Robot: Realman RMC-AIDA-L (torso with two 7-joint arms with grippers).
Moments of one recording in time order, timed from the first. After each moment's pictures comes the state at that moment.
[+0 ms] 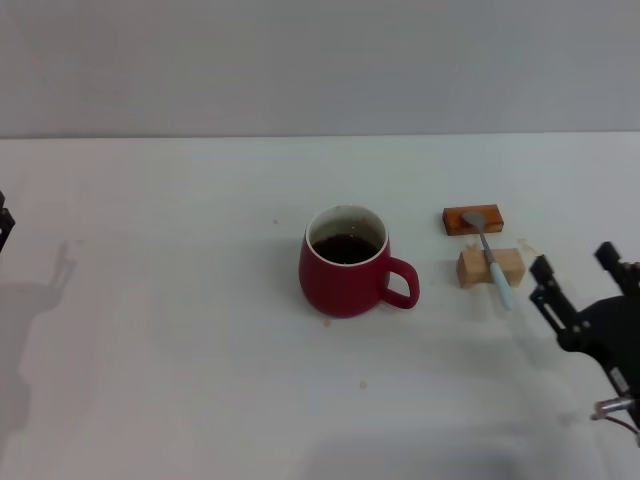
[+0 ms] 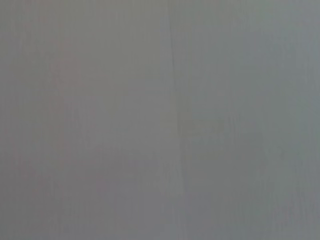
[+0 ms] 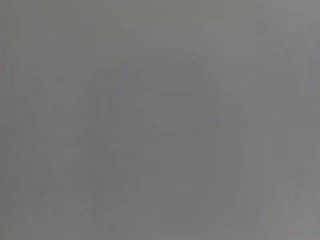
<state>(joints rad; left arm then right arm) -0.21 -2.07 -1.17 -0.26 2.53 1.29 -0.02 0.15 2.09 0.61 0.41 -2.33 -1.27 0.06</state>
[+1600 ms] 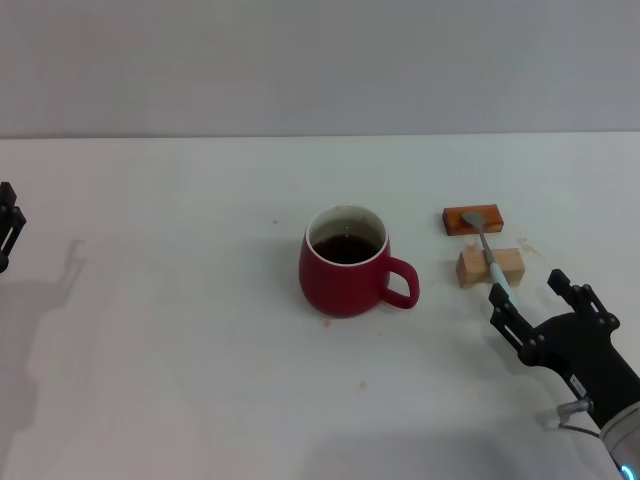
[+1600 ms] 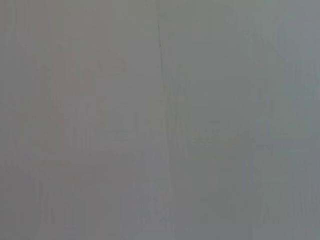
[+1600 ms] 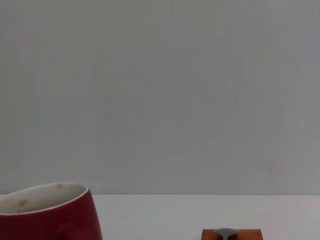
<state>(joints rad) -0.22 -2.07 -1.16 -0.26 2.54 1.29 -0.02 0.20 2.09 0.61 0.43 -2.33 -1.05 0.06</state>
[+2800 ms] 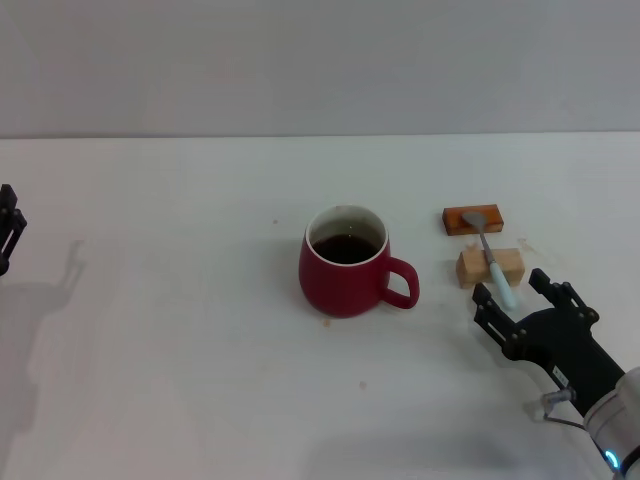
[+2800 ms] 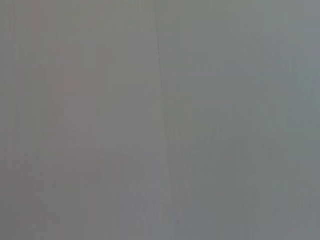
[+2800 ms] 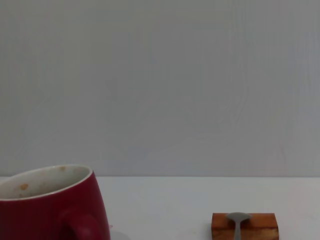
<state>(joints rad) -0.21 -2.07 -1.14 -0.26 2.54 1.29 -0.02 0.25 2.09 0.61 0.43 -2.33 -0.96 0.09</state>
